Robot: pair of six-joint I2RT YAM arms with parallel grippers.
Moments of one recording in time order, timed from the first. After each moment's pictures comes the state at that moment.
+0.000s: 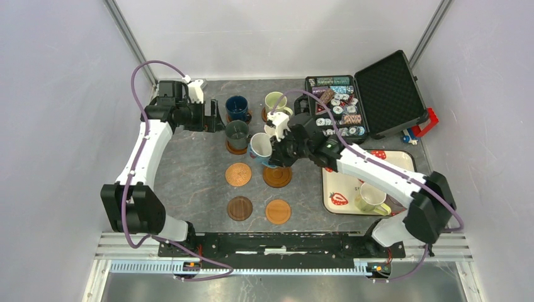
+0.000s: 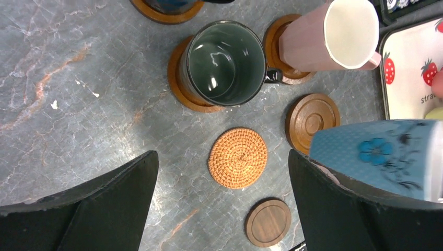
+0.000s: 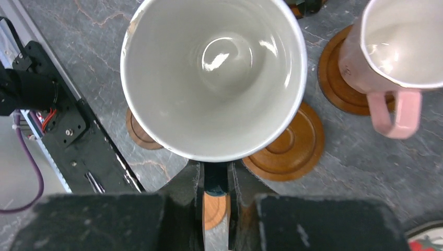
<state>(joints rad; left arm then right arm) -0.03 1.45 1.34 -0.77 0.45 0.05 0.80 1.43 1.15 -0.39 -0.24 0.13</state>
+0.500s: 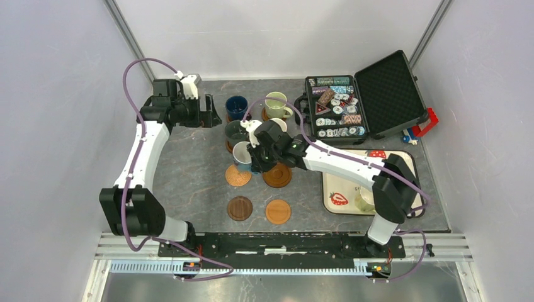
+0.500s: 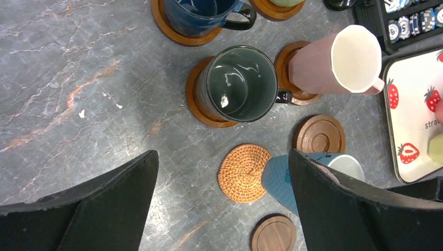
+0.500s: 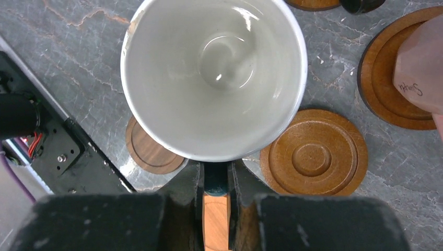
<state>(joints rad) -0.01 1.43 1.34 -0.70 0.42 0.01 0.95 1.71 1.34 -0.43 -0.10 0.26</state>
